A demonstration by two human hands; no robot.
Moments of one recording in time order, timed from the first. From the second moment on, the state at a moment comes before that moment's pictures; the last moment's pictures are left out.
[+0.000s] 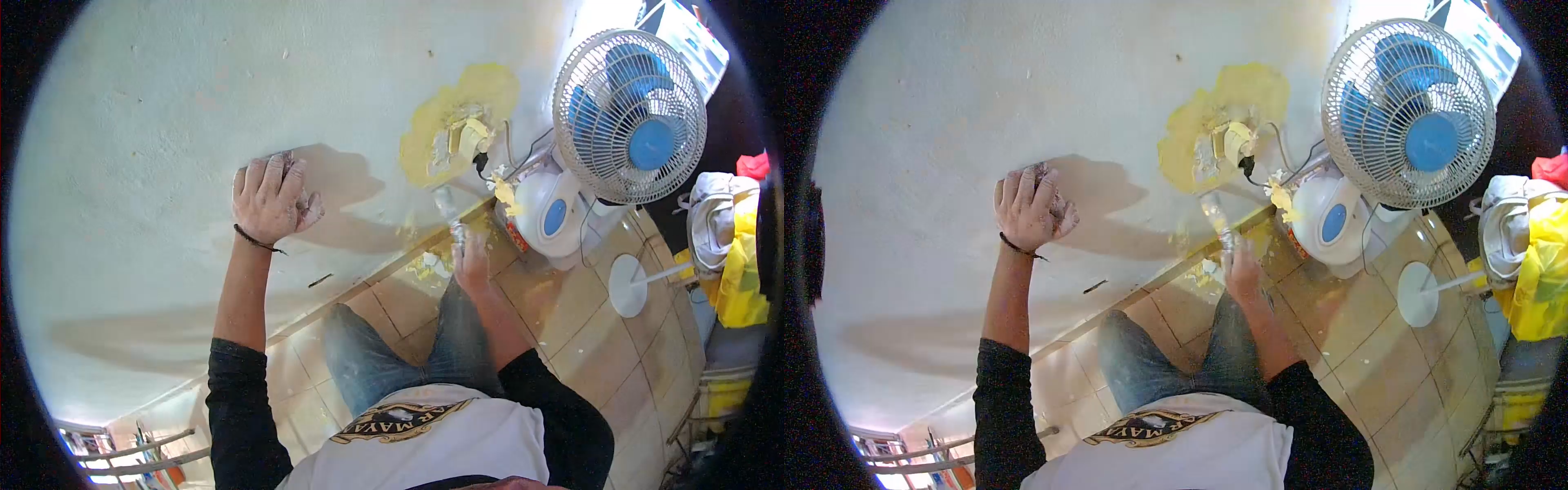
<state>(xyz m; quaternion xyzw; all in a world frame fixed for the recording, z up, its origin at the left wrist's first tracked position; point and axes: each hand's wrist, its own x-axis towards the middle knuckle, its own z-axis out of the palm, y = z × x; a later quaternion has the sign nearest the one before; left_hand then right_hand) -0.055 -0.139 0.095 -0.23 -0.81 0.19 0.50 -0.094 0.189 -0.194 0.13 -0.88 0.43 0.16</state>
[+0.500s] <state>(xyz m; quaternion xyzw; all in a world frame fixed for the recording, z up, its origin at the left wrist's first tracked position) -0.058 -0.137 0.093 -0.21 -0.81 0.23 0.50 -0.197 0.173 -0.253 0.17 -0.83 0.47 0.24</state>
